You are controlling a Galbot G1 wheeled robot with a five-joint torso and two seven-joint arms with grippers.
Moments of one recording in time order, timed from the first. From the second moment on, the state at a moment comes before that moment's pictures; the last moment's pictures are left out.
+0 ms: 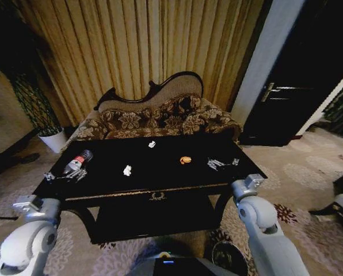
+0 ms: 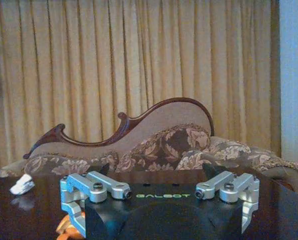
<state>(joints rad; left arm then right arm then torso) 1.65 -1.18 -1.01 -2.28 -0.57 0.23 -0.04 -1.37 1.26 0.63 2.19 0.39 -0.33 0.00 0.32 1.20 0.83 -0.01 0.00</state>
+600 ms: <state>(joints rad) 1.68 -1.19 -1.01 -2.31 -0.57 0.22 -0.04 -1.30 1.22 0.42 2.12 0.35 -0.40 0.00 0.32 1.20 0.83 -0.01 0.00</state>
